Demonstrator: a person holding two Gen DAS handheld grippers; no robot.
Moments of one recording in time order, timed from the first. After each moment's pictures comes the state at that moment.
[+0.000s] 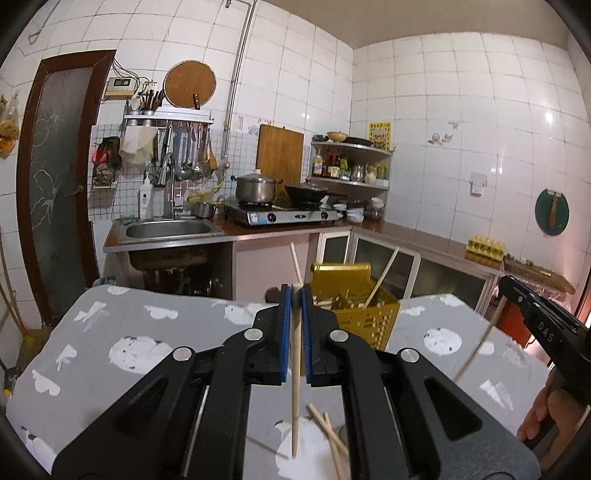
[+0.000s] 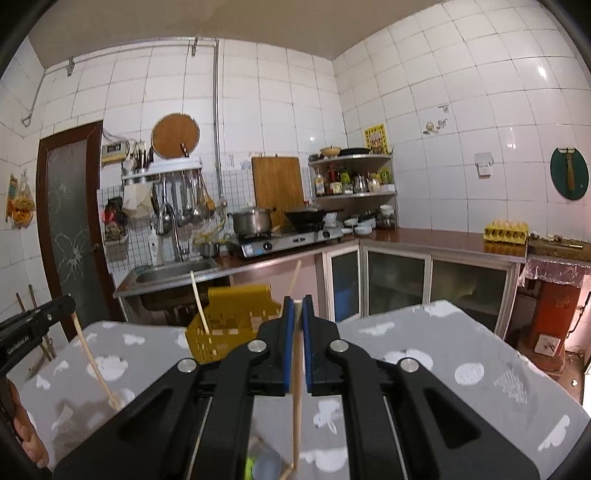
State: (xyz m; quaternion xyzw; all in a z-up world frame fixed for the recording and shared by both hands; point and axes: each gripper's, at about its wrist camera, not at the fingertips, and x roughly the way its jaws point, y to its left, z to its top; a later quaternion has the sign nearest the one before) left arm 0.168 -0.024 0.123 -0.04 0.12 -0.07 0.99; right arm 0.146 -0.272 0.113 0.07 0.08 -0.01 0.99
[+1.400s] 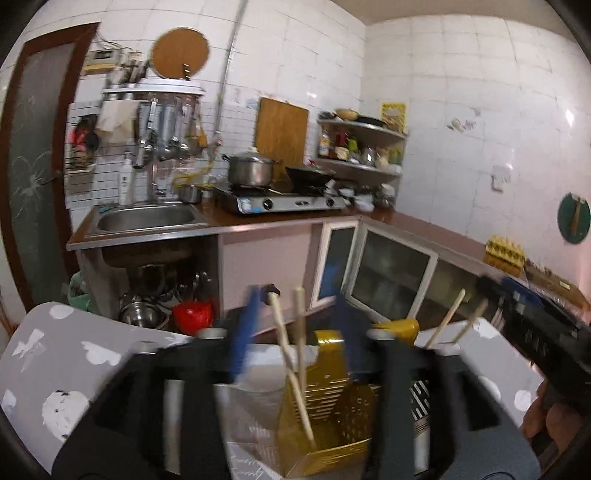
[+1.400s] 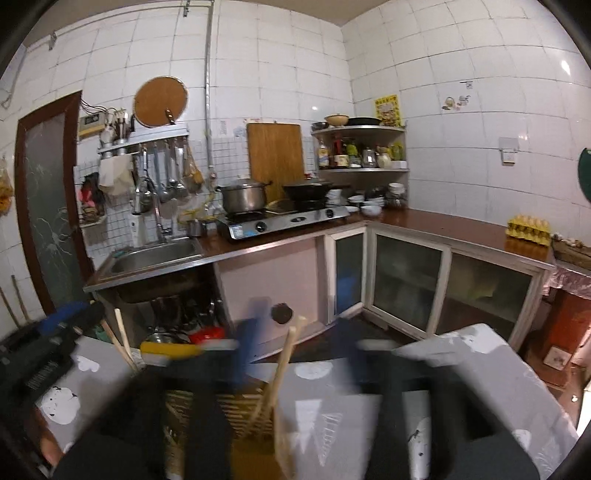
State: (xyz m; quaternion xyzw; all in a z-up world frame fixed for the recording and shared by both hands) left arm 0.372 -0.051 0.119 -0.06 0.16 -0.06 0.98; right arm 0.355 -0.277 0.116 0.05 0.15 -0.02 0.99
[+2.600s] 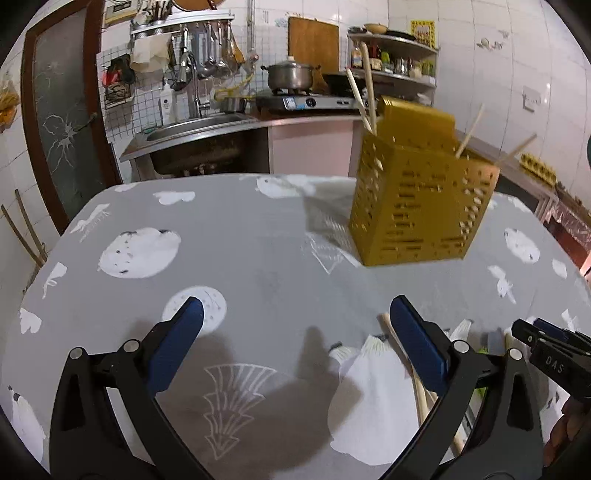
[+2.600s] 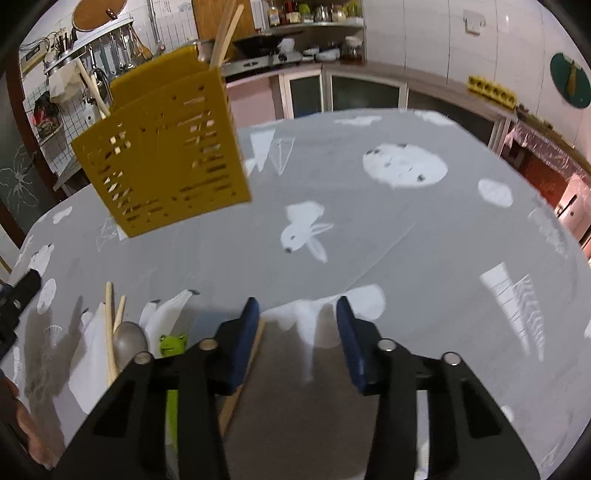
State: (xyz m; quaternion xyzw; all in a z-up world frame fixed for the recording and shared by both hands) left arm 0.252 -0.013 -0.001 0.00 0.33 0.00 0.94; right arm 0.233 -0.266 -0.047 0.11 0.42 -0.07 0.90
